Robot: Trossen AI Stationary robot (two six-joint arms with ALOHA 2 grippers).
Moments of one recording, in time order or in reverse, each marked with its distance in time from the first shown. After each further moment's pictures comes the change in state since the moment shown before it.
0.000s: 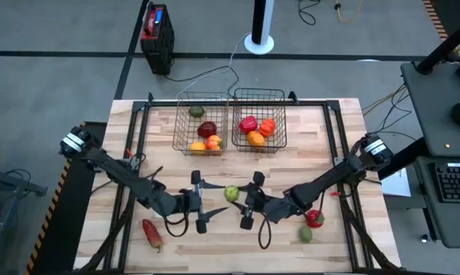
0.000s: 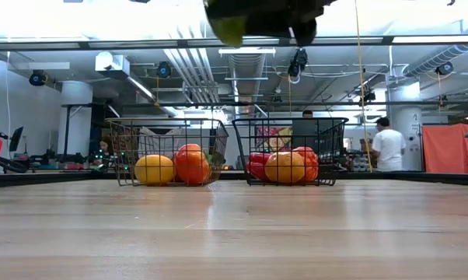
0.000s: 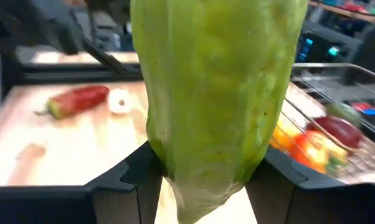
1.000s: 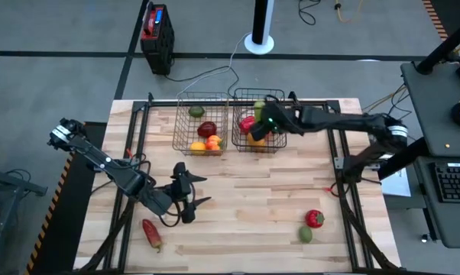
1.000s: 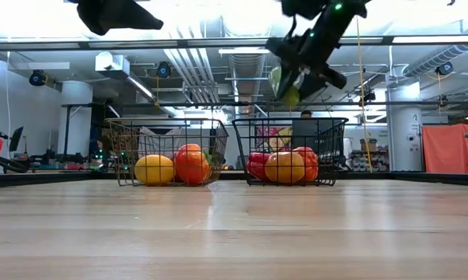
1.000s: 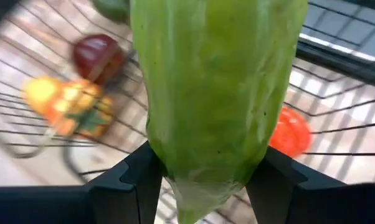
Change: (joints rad) left arm -0.012 -0.221 0.002 -0.657 -0.041 -0.522; right arm -0.750 -0.275 0.159 -1.009 -0.434 0.564
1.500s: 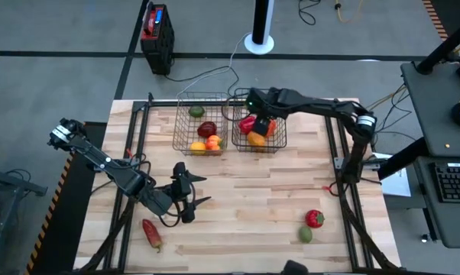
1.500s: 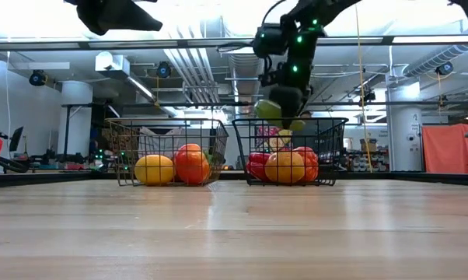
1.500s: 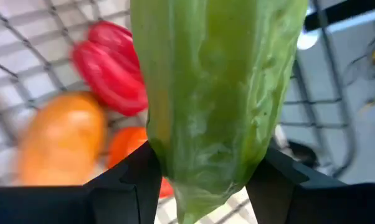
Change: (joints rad) left arm -0.004 0.000 0.000 -0.012 -0.007 0.012; right arm -0.159 0.329 0.332 -0.313 0.048 -0.764
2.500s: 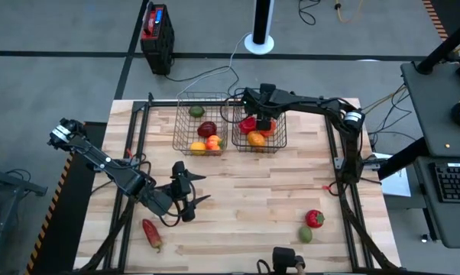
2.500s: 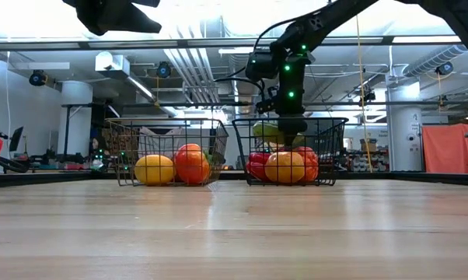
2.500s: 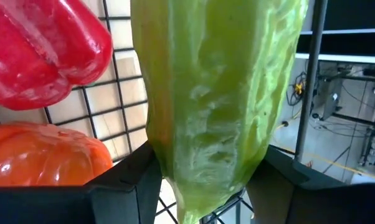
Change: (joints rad) left arm 0.001 -0.001 -0.001 -0.016 -0.027 0.005; right arm -0.052 0.138 0.020 0.099 0.197 -0.403
